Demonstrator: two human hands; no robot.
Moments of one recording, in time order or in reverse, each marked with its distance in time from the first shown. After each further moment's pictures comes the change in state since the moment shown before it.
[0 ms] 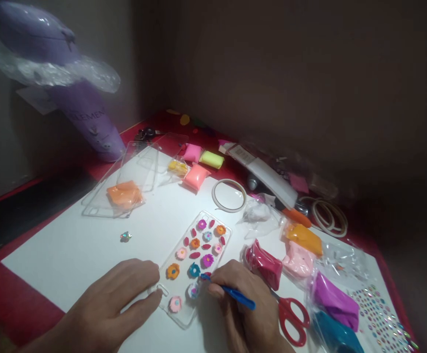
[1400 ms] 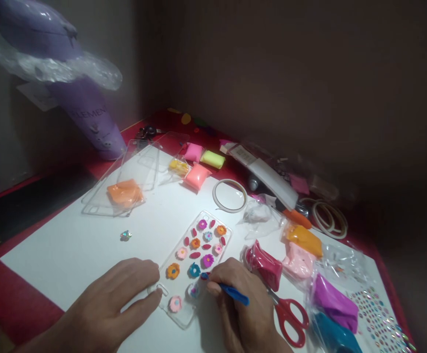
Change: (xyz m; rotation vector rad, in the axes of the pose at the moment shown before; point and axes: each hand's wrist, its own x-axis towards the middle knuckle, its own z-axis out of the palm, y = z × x) left_hand 0.001 0.000 0.000 0.005 -0.026 0.013; right_hand 0.005 -0.002 0.001 -0.012 -0.038 -0.054
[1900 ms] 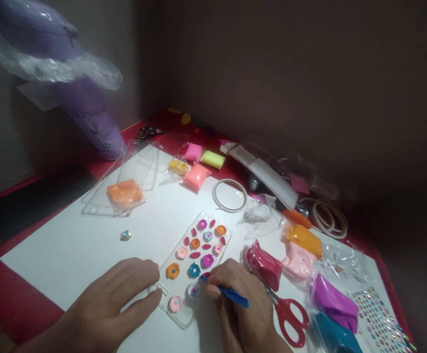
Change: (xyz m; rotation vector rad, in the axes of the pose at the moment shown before) left_hand -0.003 0.002 0.001 0.014 0.011 -0.028; right_hand -0.001 -0.004 -0.001 -0.010 0.000 0.003
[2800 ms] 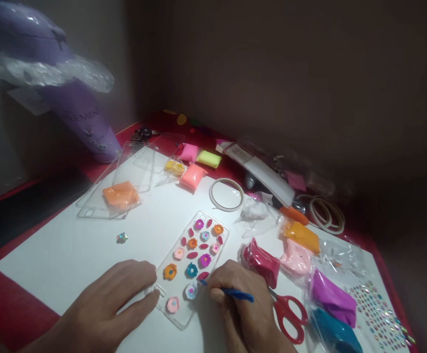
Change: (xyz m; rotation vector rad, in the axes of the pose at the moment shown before) left_hand 0.001 -0.002 -0.001 -0.016 -0.003 0.021; right_hand -0.002 0.002 -0.008 0.082 -0.022 -0.020
